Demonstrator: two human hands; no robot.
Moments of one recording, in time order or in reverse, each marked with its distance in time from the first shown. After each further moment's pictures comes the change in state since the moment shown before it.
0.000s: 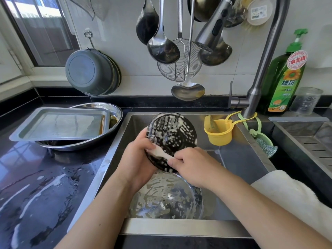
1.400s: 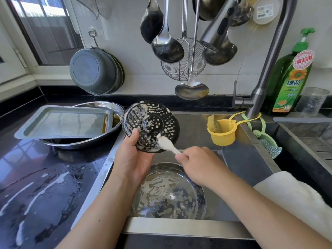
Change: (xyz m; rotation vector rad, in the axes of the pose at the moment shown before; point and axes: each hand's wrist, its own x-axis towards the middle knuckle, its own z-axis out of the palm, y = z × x) left_hand 0.014 0.002 -0.010 -0.396 0.287 0.120; right_hand -0.001 -0.001 0.000 -0.049 0.087 0.107
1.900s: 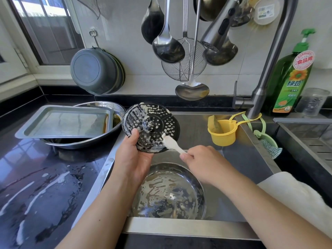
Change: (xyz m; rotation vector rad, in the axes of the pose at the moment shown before) left_hand -0.002 0.001 0.003 0.006 0.053 0.043; right_hand -0.001 0.004 -0.008 -0.003 -0.026 0.034
